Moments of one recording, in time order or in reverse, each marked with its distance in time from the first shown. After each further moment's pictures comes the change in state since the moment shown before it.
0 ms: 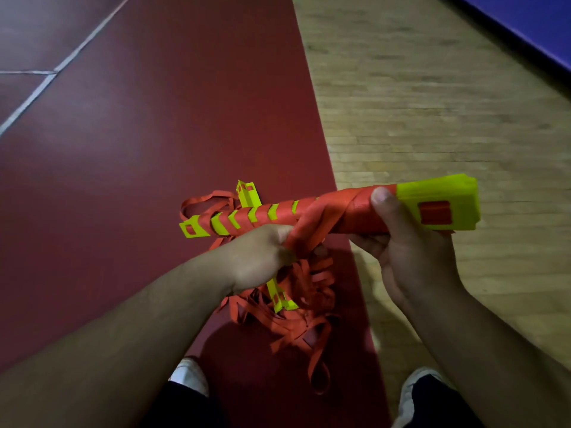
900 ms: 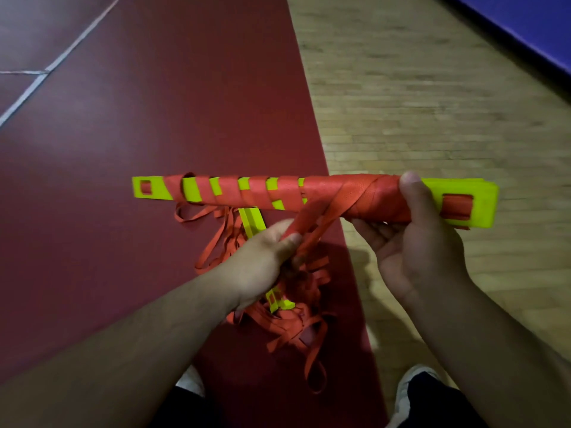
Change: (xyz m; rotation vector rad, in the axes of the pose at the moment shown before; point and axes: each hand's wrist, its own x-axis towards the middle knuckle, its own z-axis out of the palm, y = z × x) left_hand 0.011 -0.017 0.027 -0.374 0.127 0.072; right_hand 0.011 -0.010 -0.006 0.178 0.132 0.157
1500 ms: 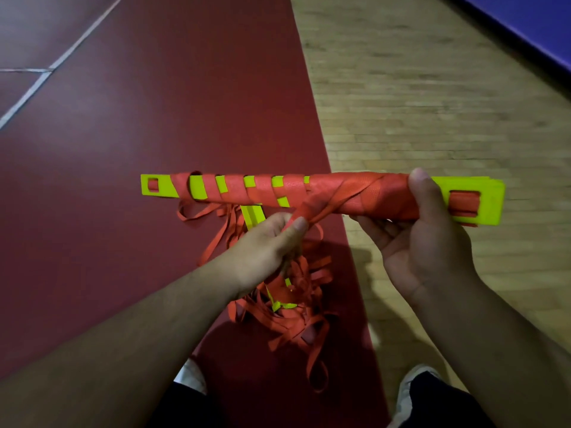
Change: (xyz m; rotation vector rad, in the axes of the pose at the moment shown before) left_hand 0.001 0.009 -0.009 0.211 0.045 0.094; right_hand 0.001 -0.001 -0.001 -0.026 -0.020 0.003
